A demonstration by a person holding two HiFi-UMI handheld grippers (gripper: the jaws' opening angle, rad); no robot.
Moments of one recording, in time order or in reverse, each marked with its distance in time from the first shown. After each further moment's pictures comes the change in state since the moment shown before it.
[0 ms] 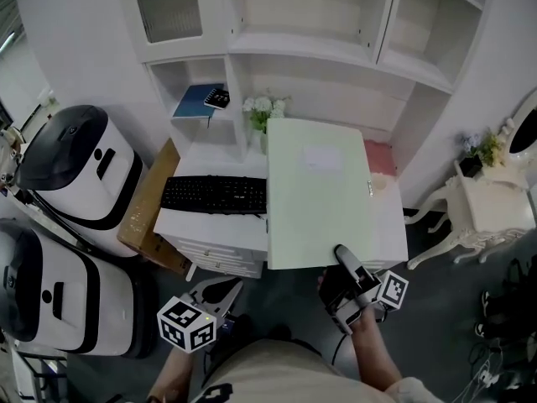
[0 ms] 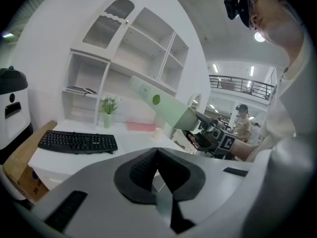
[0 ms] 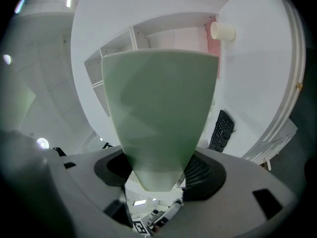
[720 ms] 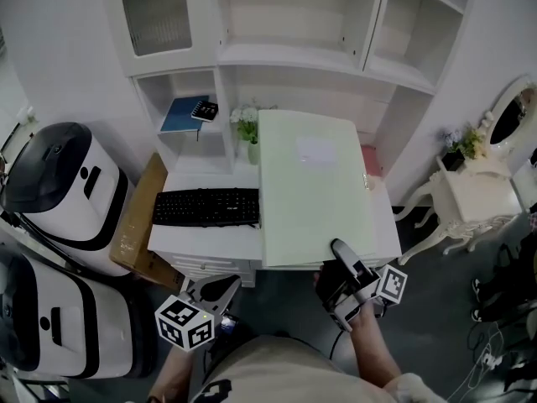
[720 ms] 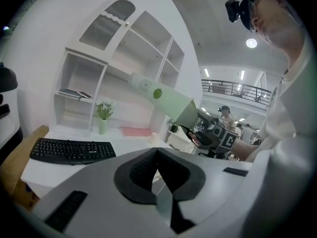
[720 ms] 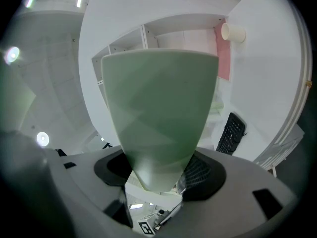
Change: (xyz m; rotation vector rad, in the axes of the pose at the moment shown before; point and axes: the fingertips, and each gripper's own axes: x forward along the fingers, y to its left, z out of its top) left arm 0.002 0.026 0.026 0.026 -0.040 -0.099; right arm 0.031 0.031 -0.007 -0.057 -0.054 0.023
